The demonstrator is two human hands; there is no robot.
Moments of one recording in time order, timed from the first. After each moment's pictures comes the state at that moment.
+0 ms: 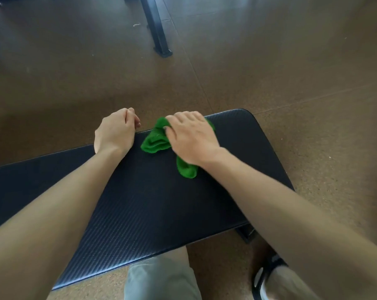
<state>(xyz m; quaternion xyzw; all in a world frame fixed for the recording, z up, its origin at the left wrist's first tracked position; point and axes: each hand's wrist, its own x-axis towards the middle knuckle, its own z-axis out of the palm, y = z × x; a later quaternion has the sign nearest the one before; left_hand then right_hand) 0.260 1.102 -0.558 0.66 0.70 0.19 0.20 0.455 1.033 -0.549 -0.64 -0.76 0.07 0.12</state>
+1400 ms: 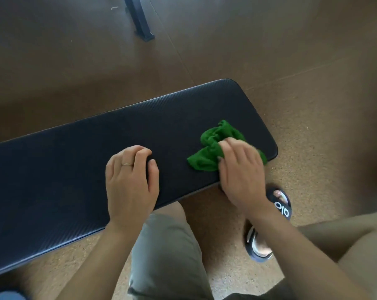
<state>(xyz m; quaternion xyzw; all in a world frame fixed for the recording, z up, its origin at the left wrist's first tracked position) 0.241 0.884 -0.547 0.80 0.55 0.26 0.03 0.477 0.817 -0.558 -0.75 -0.64 -0.07 0.17</state>
